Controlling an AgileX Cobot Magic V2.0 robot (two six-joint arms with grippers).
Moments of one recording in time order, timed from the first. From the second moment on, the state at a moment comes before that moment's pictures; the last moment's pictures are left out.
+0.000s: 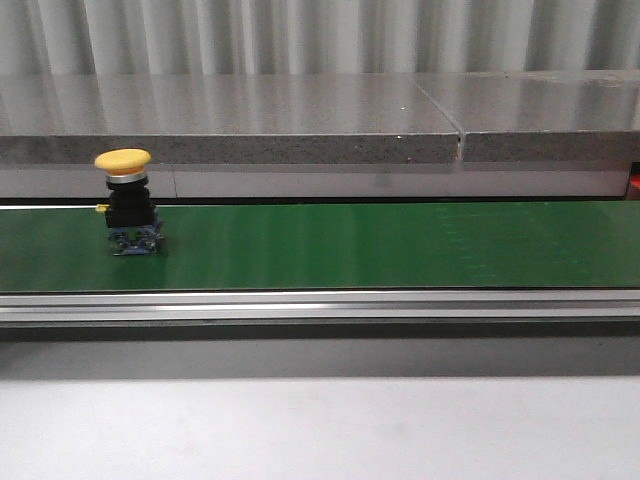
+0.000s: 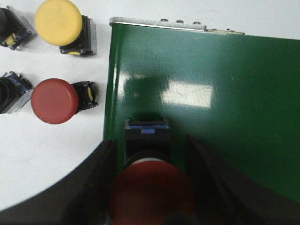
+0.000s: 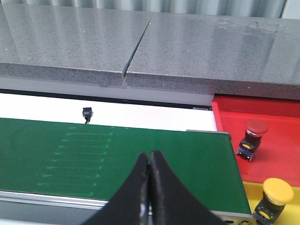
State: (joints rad) left arm 0.10 1.61 -1.30 -0.04 1.01 0.01; right arm 0.04 0.23 -0.37 0.00 0.38 0.04
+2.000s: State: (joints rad) left arm -0.17 0.46 -0.65 -0.11 0.85 0.04; right arm 0.04 0.23 -0.37 0.00 0.38 0.04
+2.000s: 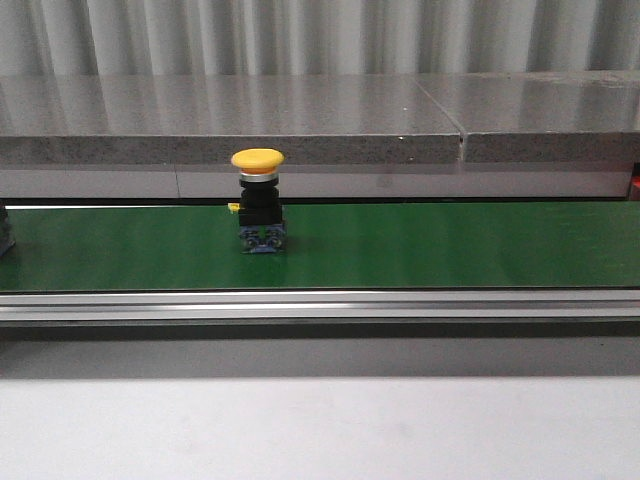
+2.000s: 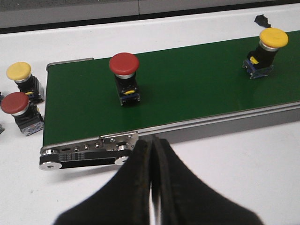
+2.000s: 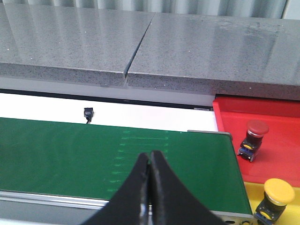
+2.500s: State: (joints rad) left arm -0.17 0.23 -0.57 -0.11 0.87 0.04; right arm 0.04 0.23 -0.37 -0.01 0.38 0.04
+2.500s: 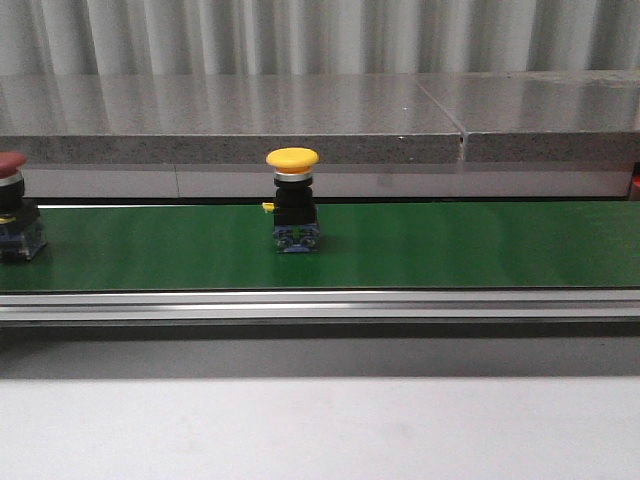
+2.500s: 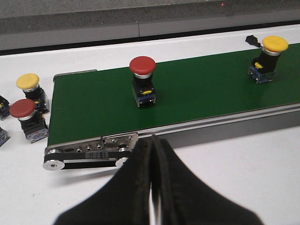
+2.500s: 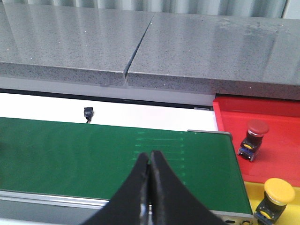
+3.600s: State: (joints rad) left arm -0.17 0.23 -0.57 -0.11 0.87 0.04; right arm 0.21 1.08 -1.06 0.03 0.83 -0.04
